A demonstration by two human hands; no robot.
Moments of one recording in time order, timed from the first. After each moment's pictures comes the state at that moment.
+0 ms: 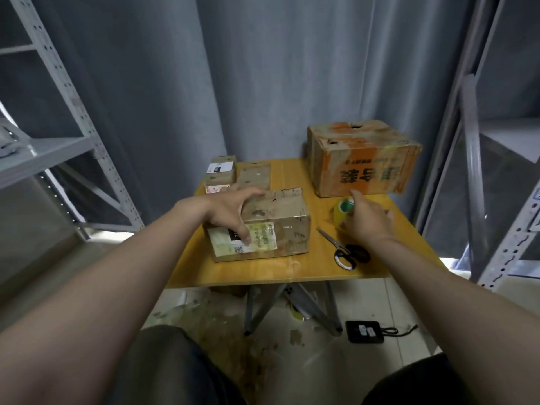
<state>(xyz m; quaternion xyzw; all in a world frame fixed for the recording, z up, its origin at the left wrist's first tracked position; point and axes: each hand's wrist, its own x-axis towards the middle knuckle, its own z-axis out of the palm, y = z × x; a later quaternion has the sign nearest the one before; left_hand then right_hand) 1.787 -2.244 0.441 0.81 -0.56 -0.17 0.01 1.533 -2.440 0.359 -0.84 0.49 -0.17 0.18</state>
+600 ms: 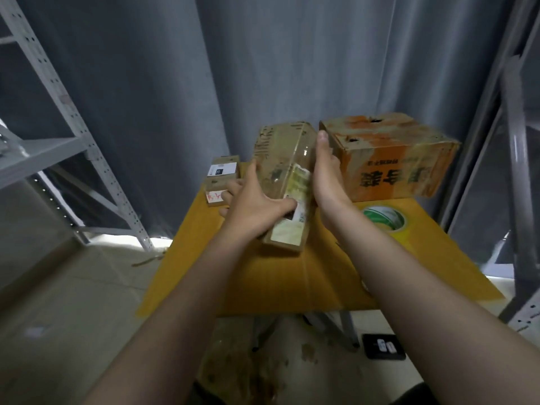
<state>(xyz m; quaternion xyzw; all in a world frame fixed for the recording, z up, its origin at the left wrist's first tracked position) 1.742 -2.283 0.423 0.85 -0.34 -0.08 0.40 1.658 -2.396 0.440 -0.59 0.36 -0.39 0.61</state>
